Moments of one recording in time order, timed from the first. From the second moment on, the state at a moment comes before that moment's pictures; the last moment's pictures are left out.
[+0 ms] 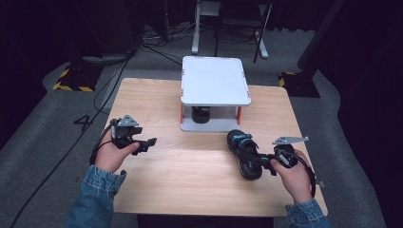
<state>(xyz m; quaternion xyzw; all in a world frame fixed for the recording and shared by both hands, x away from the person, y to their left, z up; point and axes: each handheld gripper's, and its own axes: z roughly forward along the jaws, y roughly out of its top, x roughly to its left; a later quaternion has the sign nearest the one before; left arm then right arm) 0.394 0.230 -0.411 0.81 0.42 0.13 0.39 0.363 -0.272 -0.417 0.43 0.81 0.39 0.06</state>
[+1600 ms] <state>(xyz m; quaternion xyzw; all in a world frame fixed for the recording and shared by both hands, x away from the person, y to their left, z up) 0.350 0.282 -0.419 0.78 0.49 0.15 0.37 0.474 -0.173 -0.438 0.44 0.77 0.41 0.20</state>
